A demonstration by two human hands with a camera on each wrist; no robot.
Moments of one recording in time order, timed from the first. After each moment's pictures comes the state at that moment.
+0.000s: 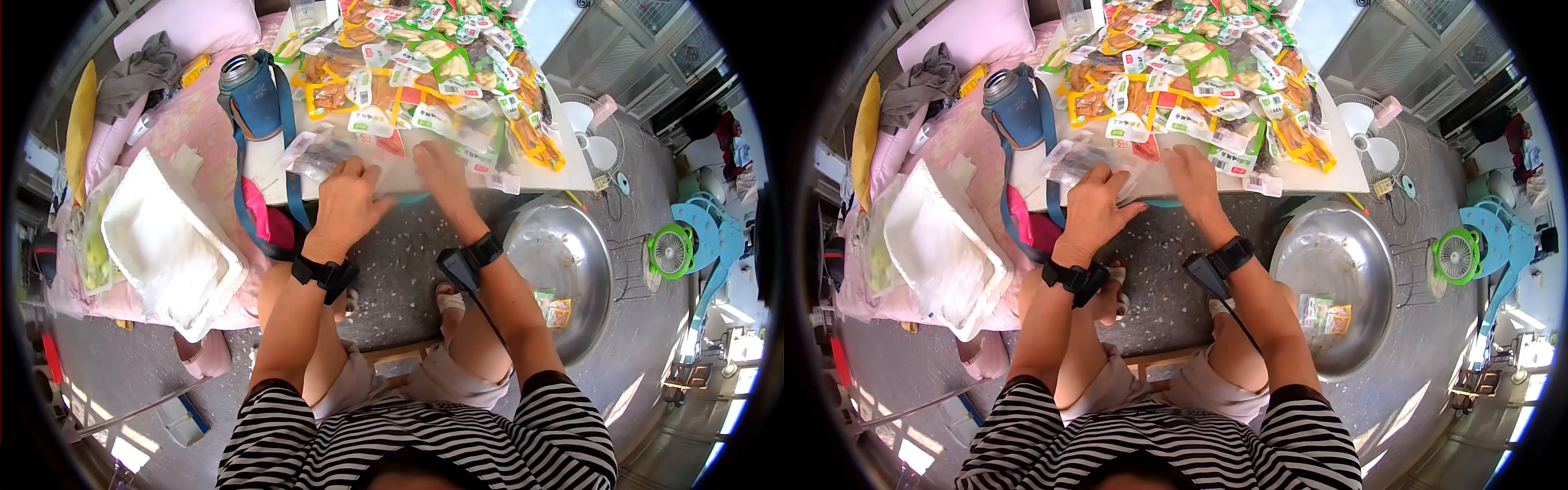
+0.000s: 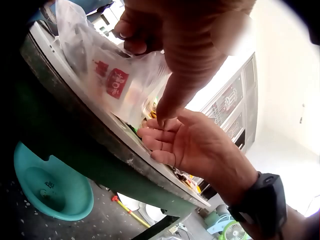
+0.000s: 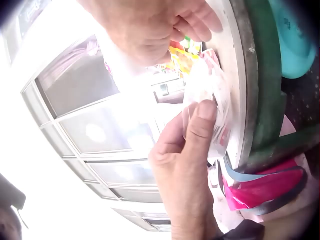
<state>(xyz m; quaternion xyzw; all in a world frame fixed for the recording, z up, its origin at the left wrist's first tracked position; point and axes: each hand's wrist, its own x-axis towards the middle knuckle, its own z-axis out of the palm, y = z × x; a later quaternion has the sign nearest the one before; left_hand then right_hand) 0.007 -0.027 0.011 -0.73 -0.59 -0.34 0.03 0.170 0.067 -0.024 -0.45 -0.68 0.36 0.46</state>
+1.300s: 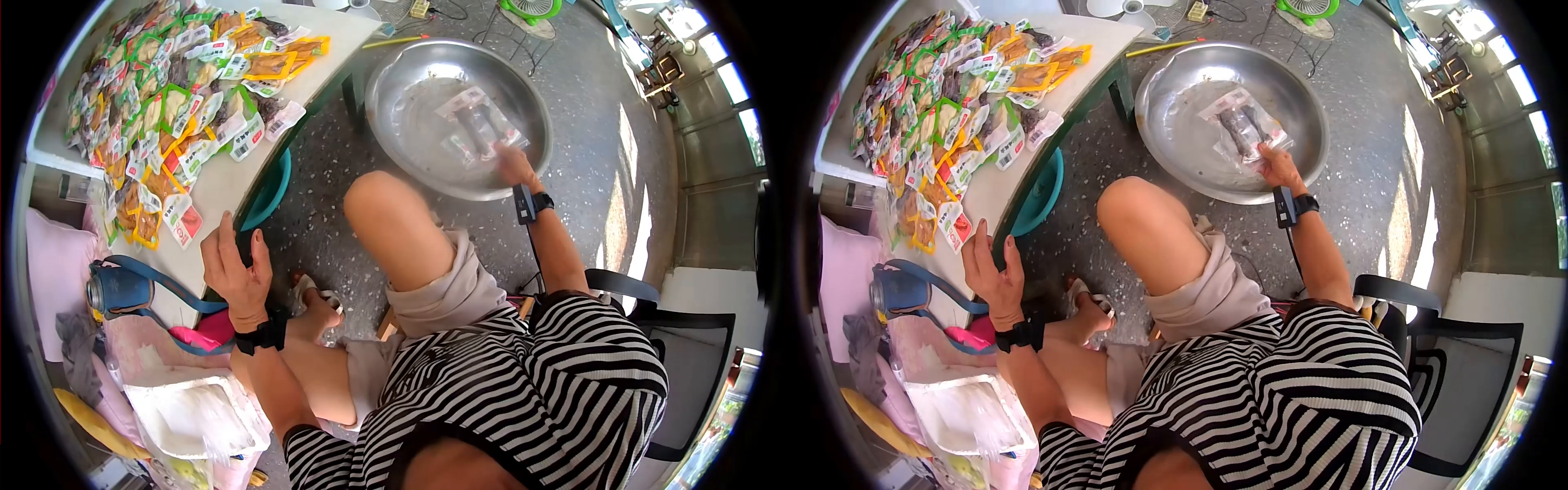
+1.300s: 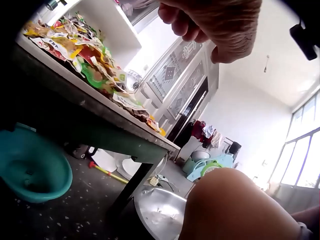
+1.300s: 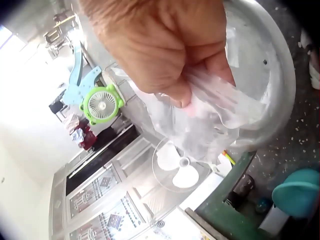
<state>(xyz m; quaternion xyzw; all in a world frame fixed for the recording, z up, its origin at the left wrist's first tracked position) 0.071 -0.048 0.021 -0.84 -0.34 -0.41 0.07 0.585 -0.208 -0.187 -0.75 -0.41 0.19 0.49</state>
